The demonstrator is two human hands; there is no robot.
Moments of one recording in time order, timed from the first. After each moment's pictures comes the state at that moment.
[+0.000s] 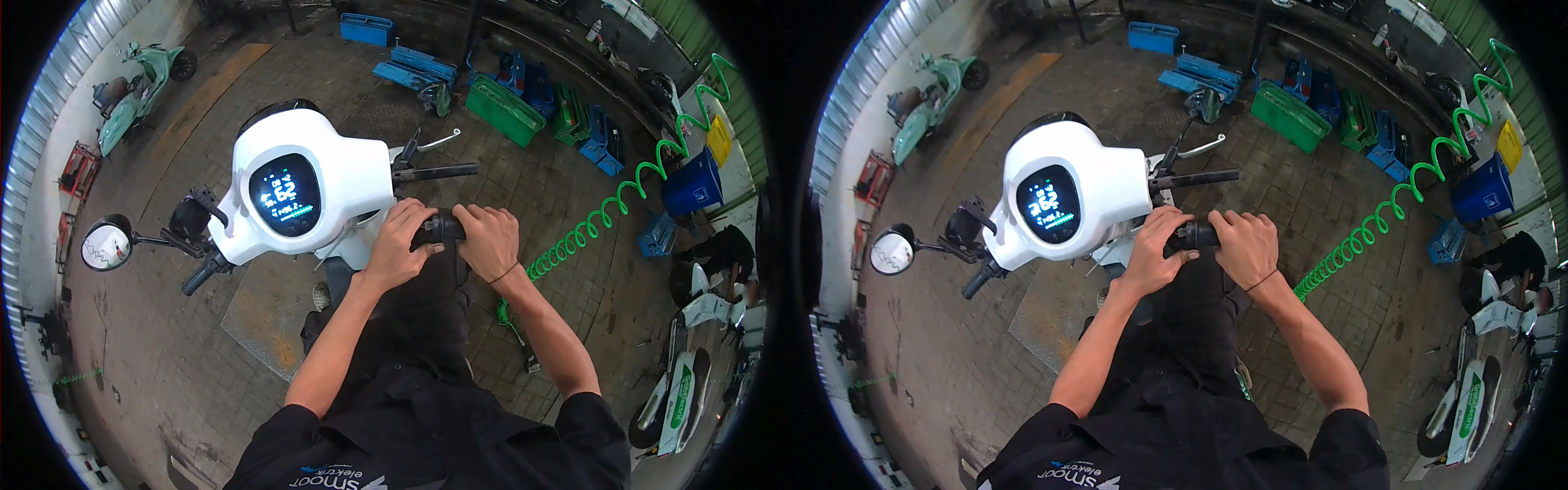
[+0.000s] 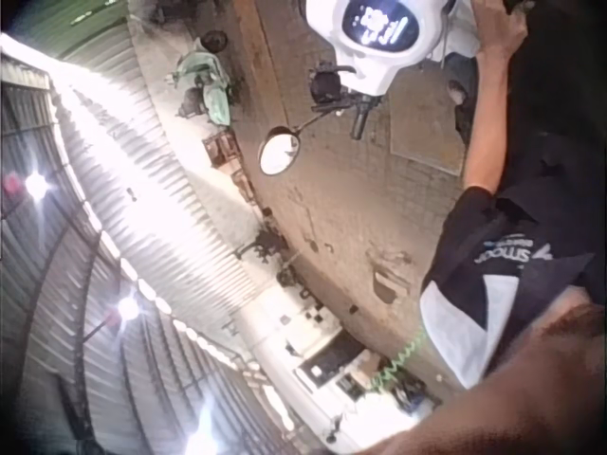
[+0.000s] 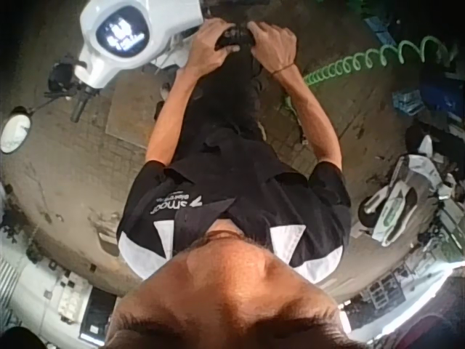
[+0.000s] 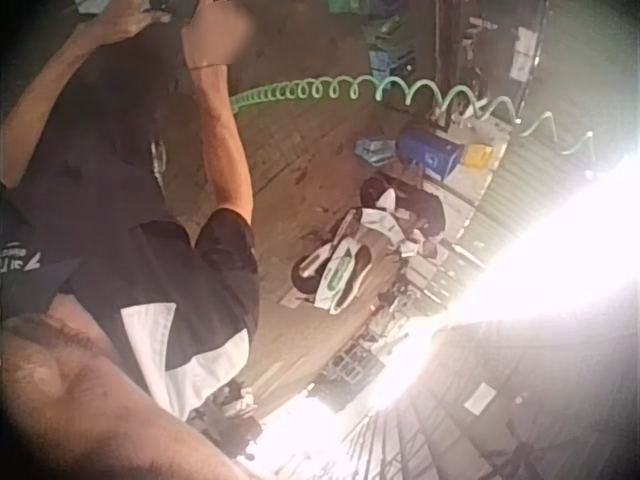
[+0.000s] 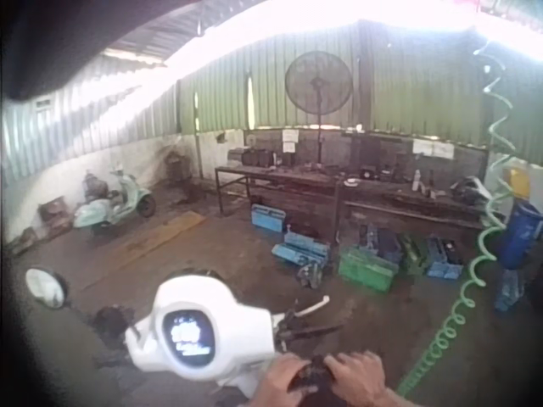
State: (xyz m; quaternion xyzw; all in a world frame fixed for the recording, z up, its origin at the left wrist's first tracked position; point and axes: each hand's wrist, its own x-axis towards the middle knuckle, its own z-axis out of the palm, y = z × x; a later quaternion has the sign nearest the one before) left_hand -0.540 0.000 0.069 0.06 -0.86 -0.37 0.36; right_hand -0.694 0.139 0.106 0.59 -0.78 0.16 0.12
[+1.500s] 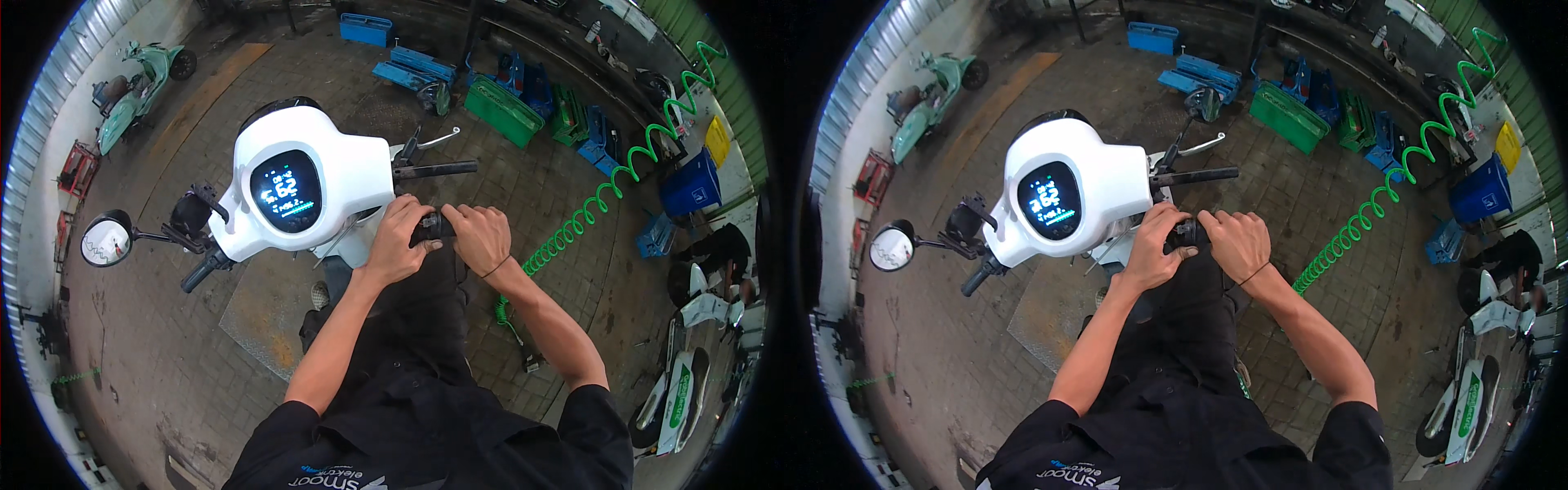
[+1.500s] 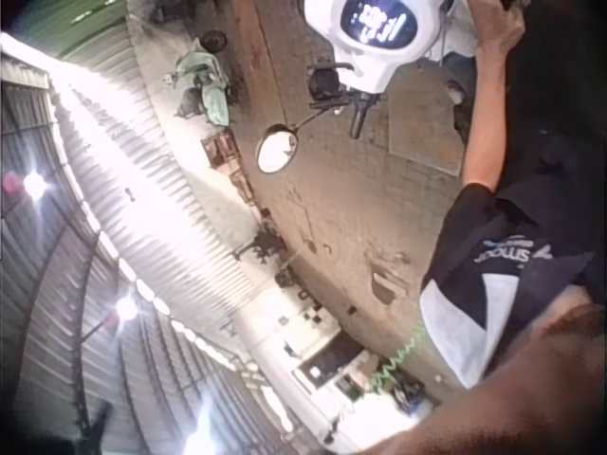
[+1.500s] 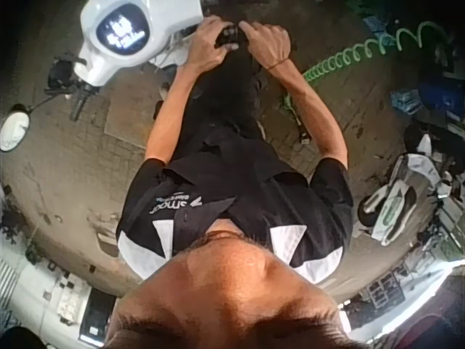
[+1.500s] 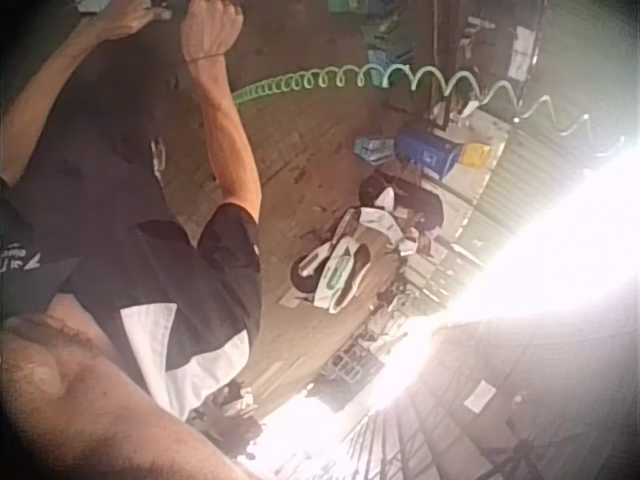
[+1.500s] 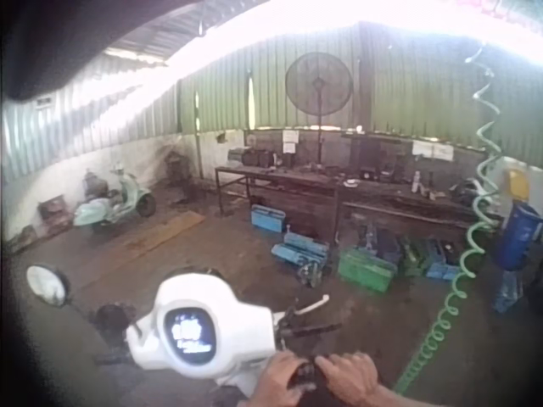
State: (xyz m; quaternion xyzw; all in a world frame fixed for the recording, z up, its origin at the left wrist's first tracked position) left_hand -0.540 -0.004 0.062 0.06 -0.86 -0.35 0.35; right_hand -0.692 0.131 0.096 0.61 -0.77 0.13 0.13
